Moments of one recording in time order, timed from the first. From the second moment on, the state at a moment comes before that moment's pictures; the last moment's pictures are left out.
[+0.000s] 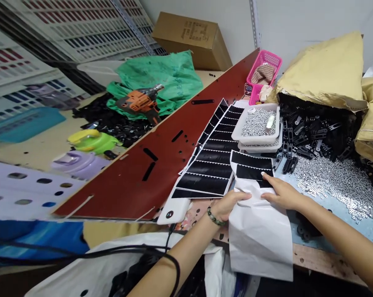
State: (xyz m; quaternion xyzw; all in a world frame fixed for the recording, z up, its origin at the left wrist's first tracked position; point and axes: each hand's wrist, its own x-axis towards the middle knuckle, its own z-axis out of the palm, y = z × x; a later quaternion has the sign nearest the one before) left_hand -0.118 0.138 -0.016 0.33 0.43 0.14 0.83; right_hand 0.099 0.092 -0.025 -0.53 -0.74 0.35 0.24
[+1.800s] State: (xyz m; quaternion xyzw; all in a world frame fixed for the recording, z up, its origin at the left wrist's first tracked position) left_hand -0.021 0.090 0.023 0.42 0.38 0.36 0.74; right_hand 0.137 0.034 0.011 -0.50 -0.79 0.00 0.36
